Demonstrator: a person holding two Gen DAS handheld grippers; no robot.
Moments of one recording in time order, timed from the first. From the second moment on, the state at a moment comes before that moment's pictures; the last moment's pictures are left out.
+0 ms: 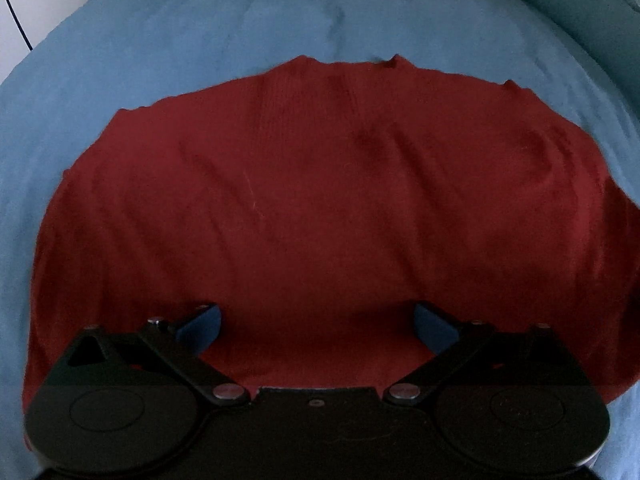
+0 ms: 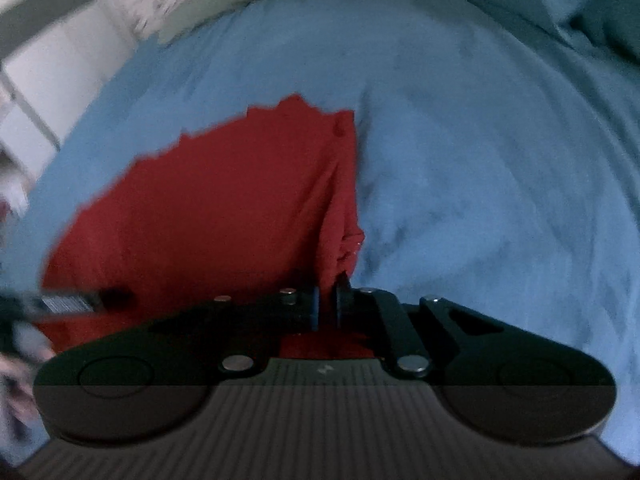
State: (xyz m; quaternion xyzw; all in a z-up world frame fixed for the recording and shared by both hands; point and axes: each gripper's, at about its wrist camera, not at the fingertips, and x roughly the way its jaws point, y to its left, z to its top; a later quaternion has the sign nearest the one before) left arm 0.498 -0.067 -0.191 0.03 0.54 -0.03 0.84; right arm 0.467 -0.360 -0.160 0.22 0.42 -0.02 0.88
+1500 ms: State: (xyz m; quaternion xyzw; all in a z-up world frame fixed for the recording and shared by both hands) left arm 0.398 0.105 -0.147 -0.05 0.49 -0.01 0.87; right arm 0.420 -0.122 -0.173 -0.04 0.42 0.09 0.90
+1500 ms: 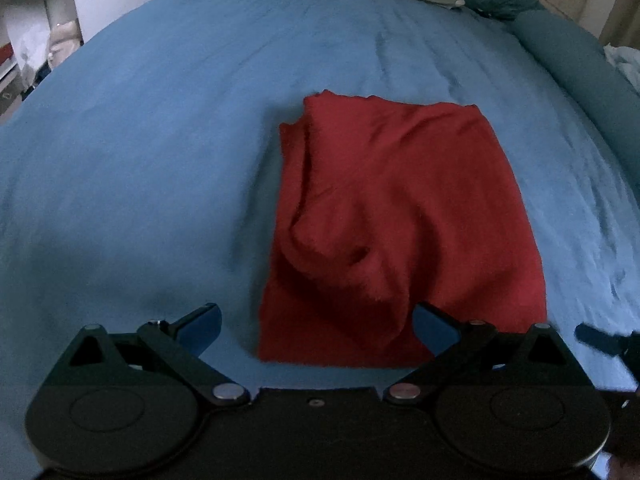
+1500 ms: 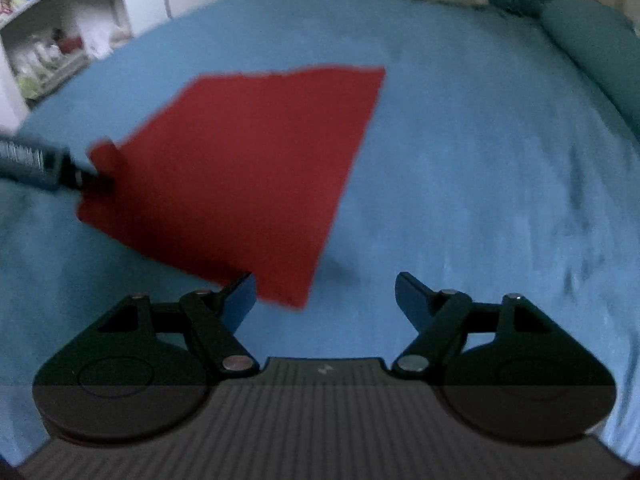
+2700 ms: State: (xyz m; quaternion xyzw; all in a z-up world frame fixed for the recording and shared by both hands) left arm 0.387 0.118 -0.122 0.03 0.46 0.04 0.89; right arm 0.409 -0.152 -0.153 -0.11 0.38 0.11 0.91
